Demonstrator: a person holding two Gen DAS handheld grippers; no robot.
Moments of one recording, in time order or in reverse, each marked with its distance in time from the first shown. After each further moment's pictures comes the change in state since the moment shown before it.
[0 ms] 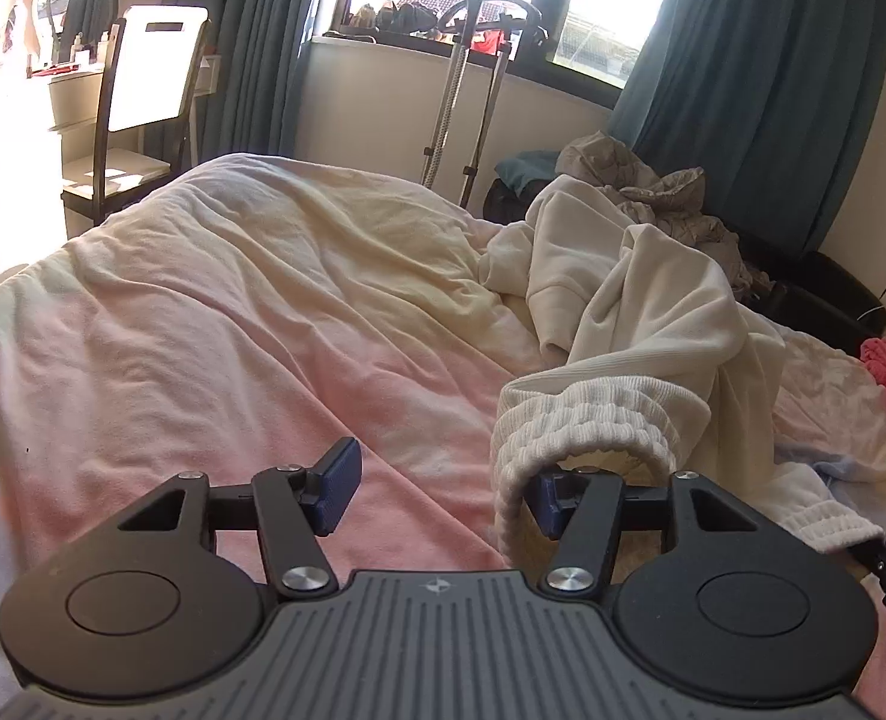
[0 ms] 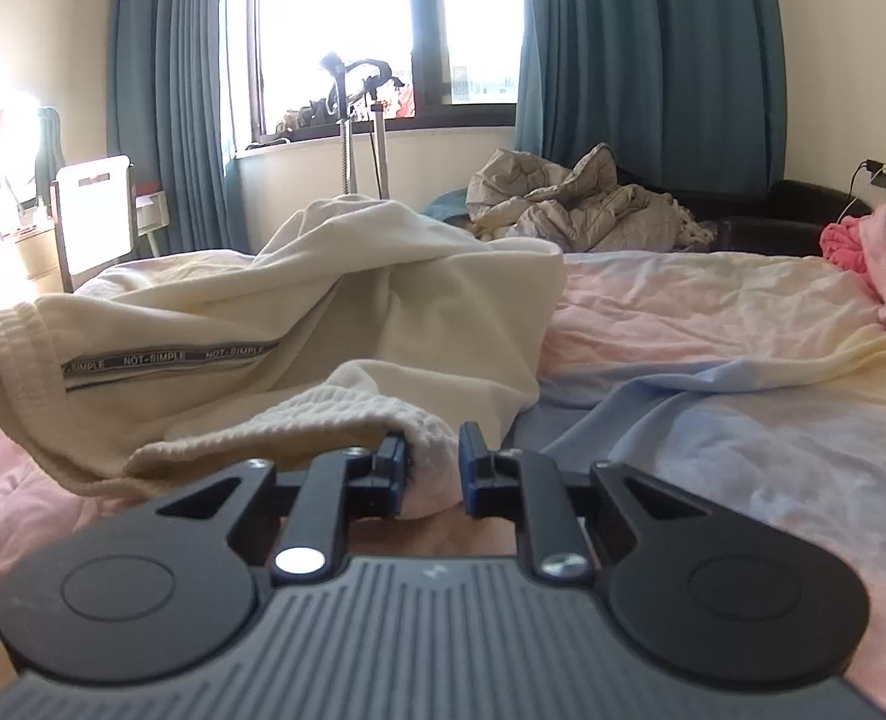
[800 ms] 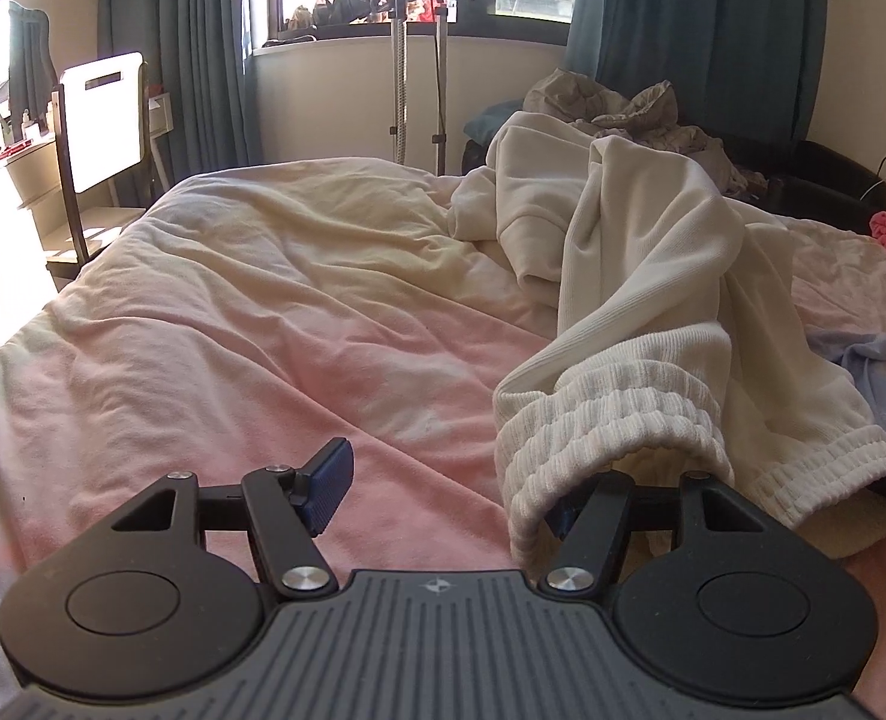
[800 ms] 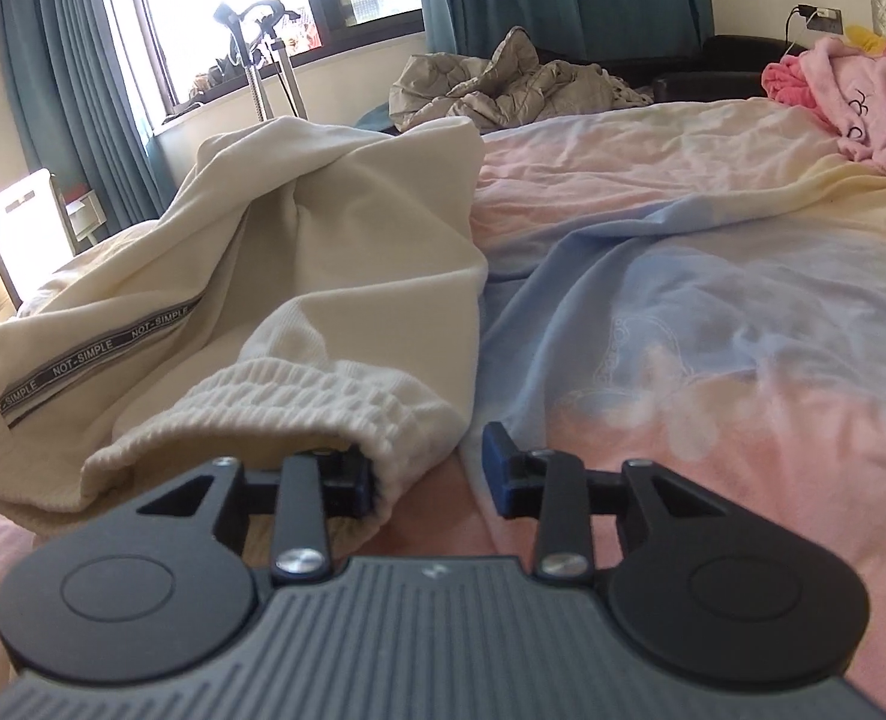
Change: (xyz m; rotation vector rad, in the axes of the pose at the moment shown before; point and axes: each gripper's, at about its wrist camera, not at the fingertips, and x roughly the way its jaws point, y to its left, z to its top) left arm 0.014 -0.029 -0.014 0.198 0.007 0.054; right arm 0.031 -0.032 -0.025 0.234 0.202 -0.025
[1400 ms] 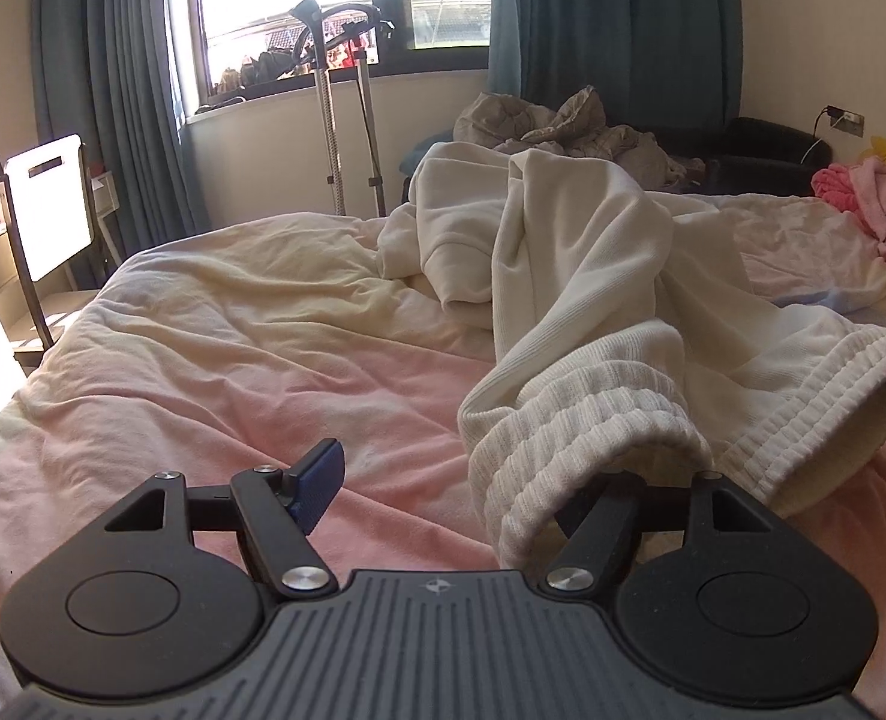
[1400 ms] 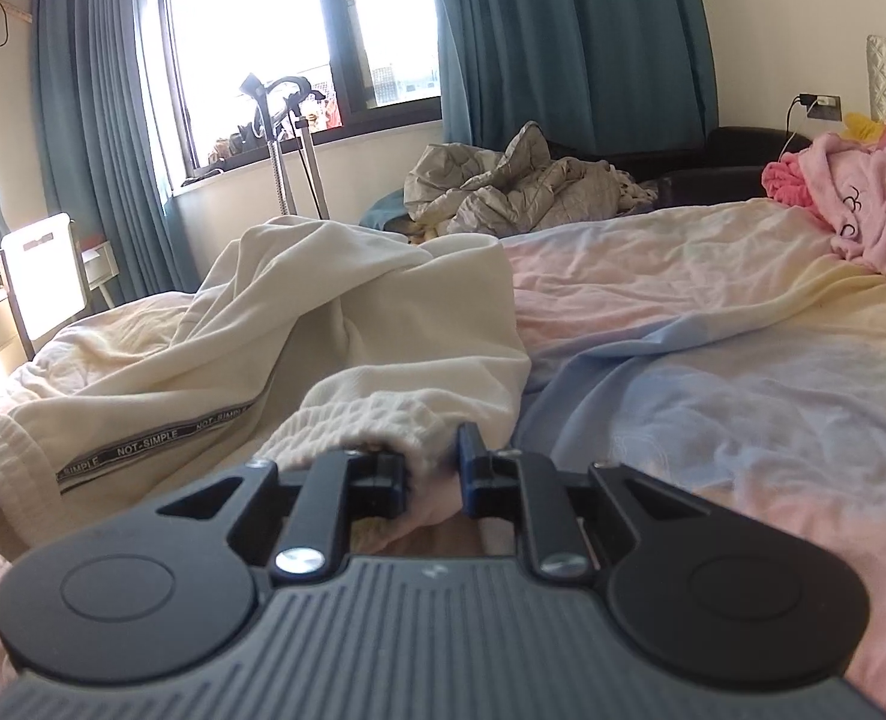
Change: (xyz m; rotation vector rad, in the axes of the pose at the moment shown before) left arm -0.011 -0.034 -0.010 0.214 -0.096 -0.051; right arm -0.031 0.016 0.017 -0.064 -0.163 -0.018
